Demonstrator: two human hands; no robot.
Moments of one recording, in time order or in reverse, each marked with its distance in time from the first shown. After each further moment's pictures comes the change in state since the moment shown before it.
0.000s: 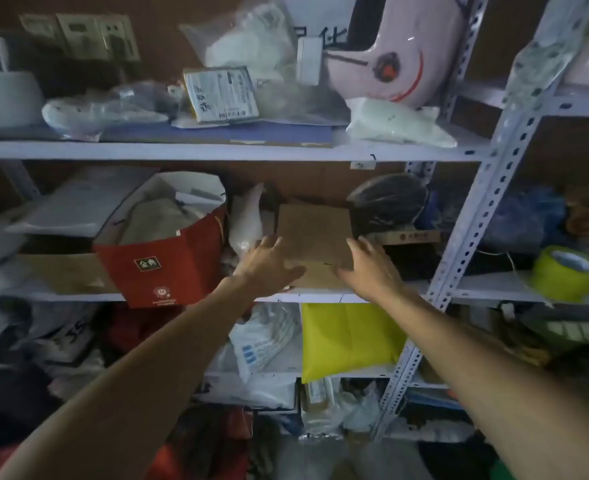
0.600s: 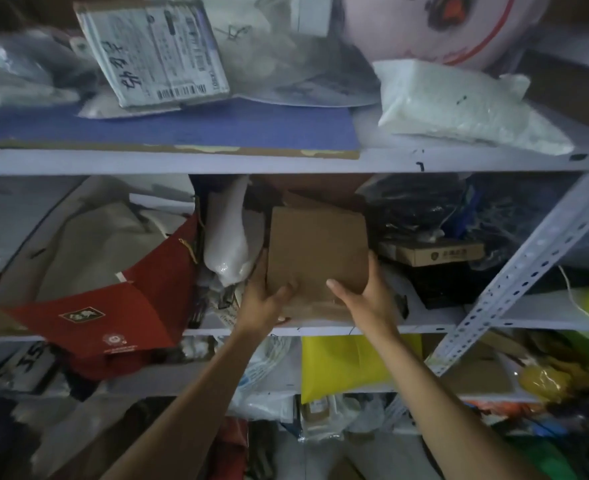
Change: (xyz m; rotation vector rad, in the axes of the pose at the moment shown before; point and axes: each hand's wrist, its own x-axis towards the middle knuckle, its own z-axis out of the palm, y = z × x) left_hand 0.072 -0.033 0.085 -1.106 0.179 -0.172; right_hand 0.080 0.024 0.093 0.837 0.162 0.287
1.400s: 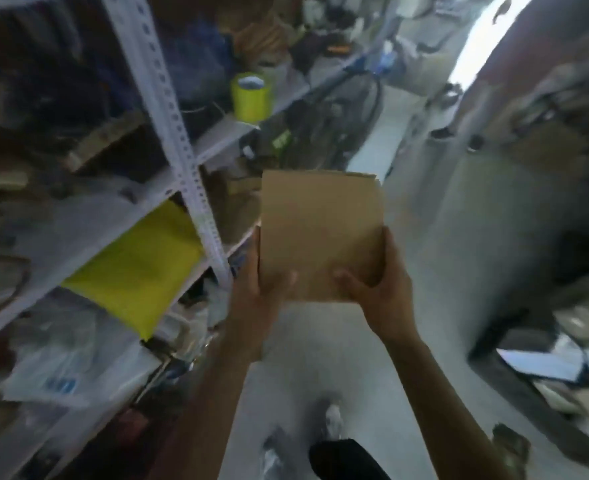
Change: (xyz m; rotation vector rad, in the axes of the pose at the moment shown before) left_hand -0.316 0.051 0.166 -0.142 -0.906 0.032; right_hand -0.454 0.023 -0.190 -0.153 0.909 0.356
